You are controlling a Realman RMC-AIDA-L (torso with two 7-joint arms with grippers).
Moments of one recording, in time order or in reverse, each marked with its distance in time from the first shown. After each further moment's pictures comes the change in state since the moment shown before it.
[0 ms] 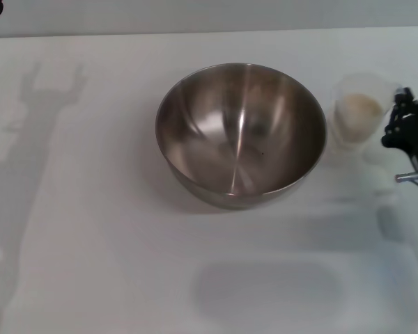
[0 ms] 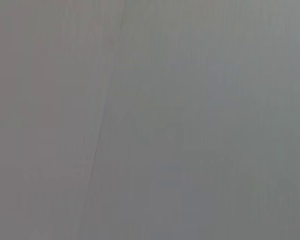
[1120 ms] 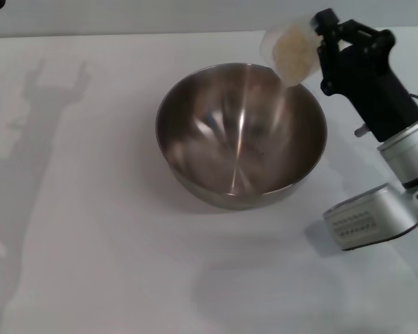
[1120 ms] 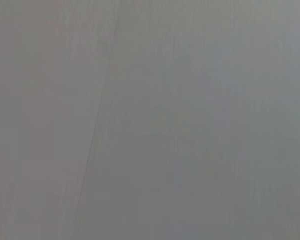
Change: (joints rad) left arm -0.009 0.001 0.001 -0.013 0.000 -0.002 0.000; right arm 0.180 -0.005 -0.012 -0.106 -0.366 -0.253 -1.099
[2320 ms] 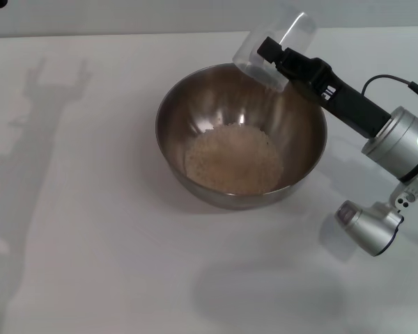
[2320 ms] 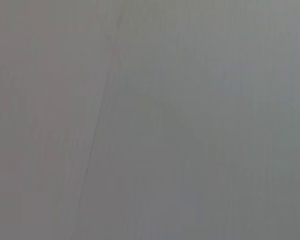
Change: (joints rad) left arm -0.009 -0.003 -0.004 -0.001 -0.008 -0.026 0.000; right arm 0.105 -0.004 -0.005 -0.198 -0.257 -0.045 -0.351
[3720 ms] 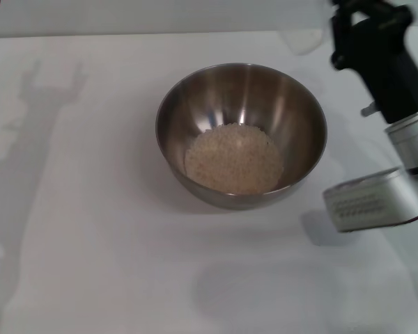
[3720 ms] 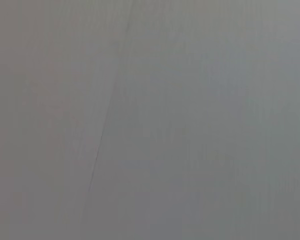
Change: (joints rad) left arm 0.021 0.004 -0.002 -0.011 0.006 0.021 -0.027; right arm -0.160 0.006 0.300 0.309 0.051 0.013 0.403
